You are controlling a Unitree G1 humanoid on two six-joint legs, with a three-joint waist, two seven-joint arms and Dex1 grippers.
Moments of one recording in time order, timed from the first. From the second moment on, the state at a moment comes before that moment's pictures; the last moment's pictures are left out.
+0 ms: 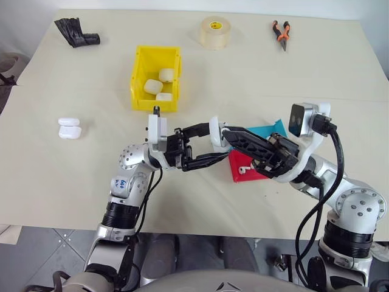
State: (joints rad) left arm -0.43 0.16 -0.08 0.02 -0.56 0.07 -1.14; right arm -0.26 -0.37 -0.26 -0.49 1.42 1.00 0.50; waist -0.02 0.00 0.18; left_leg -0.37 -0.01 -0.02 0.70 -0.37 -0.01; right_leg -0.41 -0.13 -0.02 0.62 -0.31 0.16
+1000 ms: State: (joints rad) left arm -0.42 0.16 -0.06 0.04 -0.56 0.08 -1.16; right arm -0.21 -0.58 -0.16 -0.50 1.27 0.83 0.66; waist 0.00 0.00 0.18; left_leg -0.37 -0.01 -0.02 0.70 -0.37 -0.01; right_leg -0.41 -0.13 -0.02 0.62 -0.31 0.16
